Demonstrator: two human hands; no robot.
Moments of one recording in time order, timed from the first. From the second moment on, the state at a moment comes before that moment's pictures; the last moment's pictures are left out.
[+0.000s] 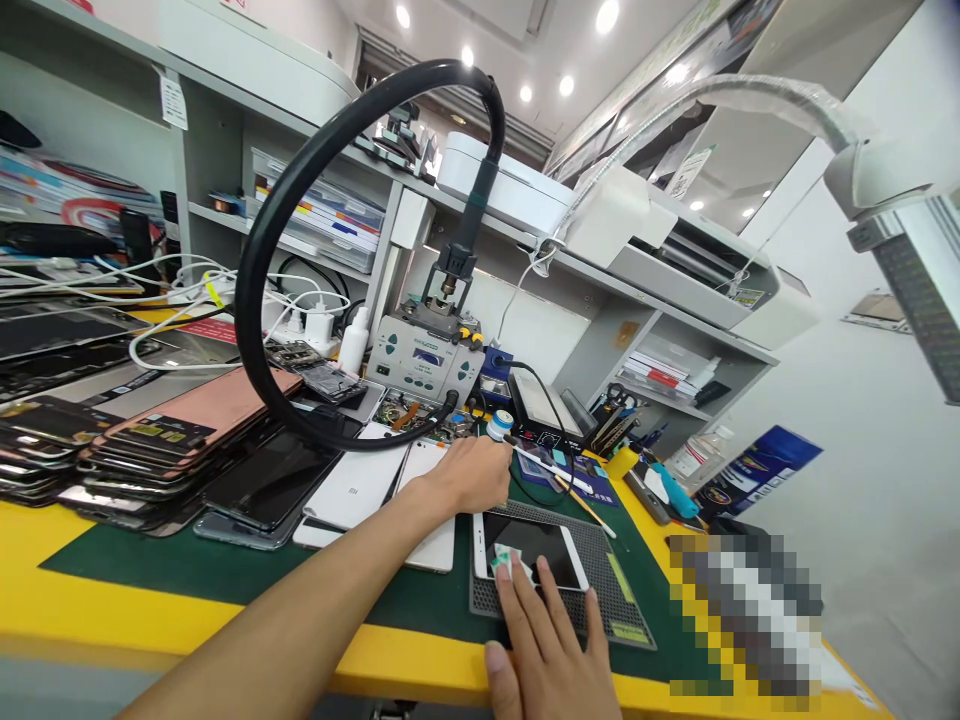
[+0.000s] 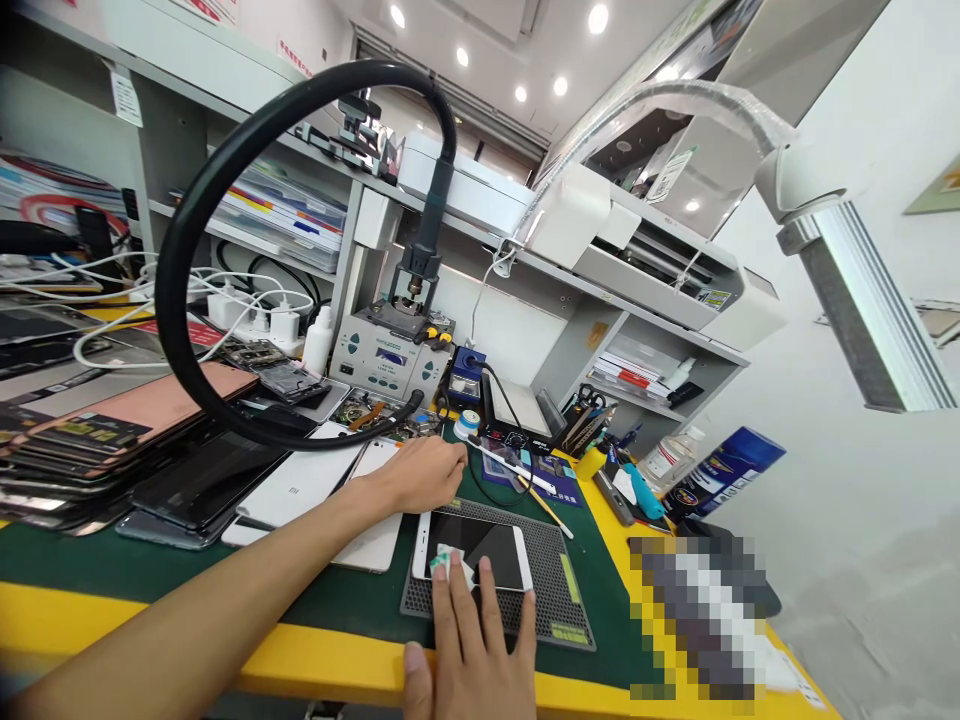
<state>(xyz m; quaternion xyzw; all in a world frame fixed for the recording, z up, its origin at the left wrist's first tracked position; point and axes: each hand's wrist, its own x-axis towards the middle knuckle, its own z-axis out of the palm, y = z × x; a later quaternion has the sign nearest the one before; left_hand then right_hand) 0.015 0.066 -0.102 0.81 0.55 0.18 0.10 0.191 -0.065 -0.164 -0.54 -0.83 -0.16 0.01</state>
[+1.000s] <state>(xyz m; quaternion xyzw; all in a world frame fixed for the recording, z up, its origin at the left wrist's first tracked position) 0.013 0.072 -0.104 0.81 0.54 0.19 0.12 0.254 -0.013 -0.132 -0.60 -0.80 -0.06 -0.02</state>
